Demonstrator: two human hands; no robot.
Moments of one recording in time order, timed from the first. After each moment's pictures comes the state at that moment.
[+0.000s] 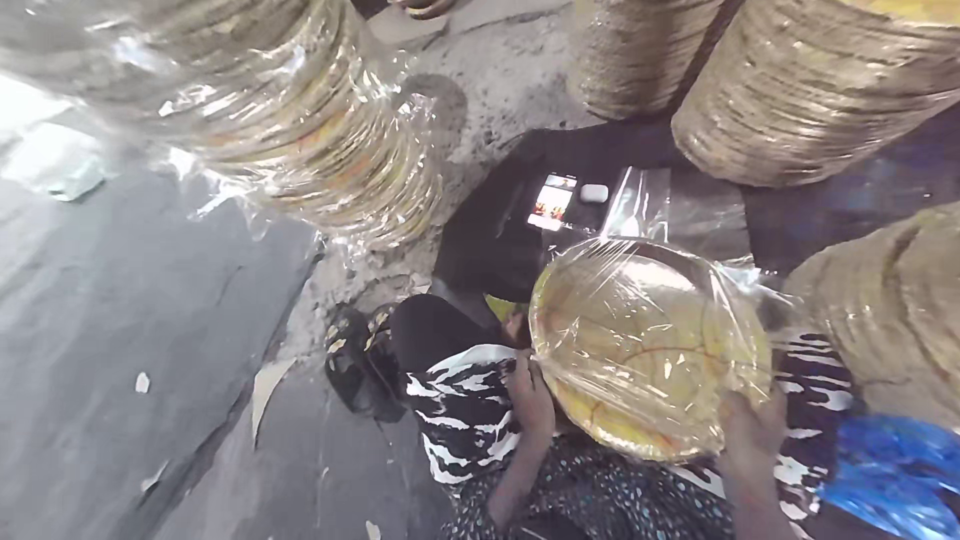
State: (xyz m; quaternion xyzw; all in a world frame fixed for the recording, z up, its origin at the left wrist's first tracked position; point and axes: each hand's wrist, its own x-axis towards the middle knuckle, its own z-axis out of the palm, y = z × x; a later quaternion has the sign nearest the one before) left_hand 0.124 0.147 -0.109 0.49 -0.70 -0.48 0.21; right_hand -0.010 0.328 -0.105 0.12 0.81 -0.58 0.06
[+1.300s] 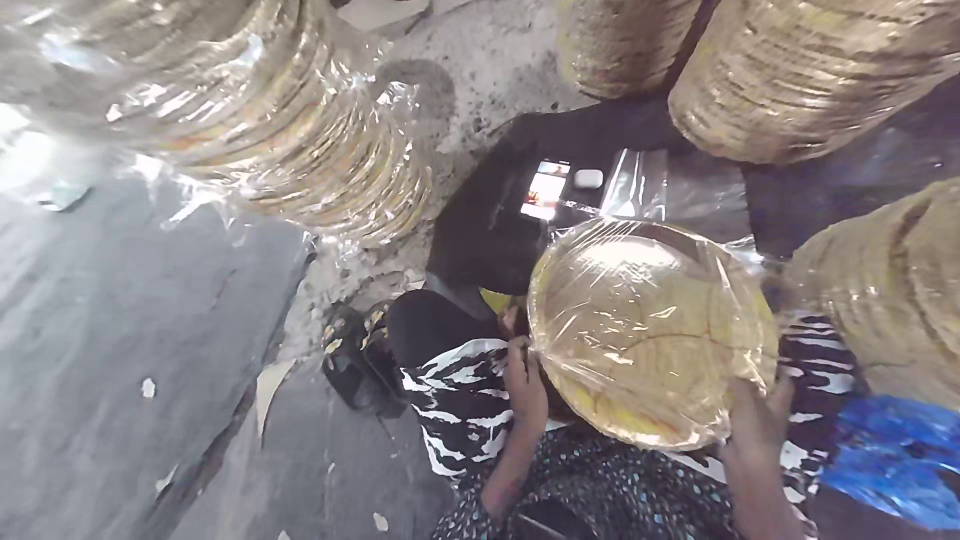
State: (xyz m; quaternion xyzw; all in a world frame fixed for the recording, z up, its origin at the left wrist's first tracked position) left_hand 0.120 0.139 -0.103 0.43 -0.68 -0.54 0.26; right_hand -0.015 0.329 -0.099 0.18 0.77 -0.60 0.08
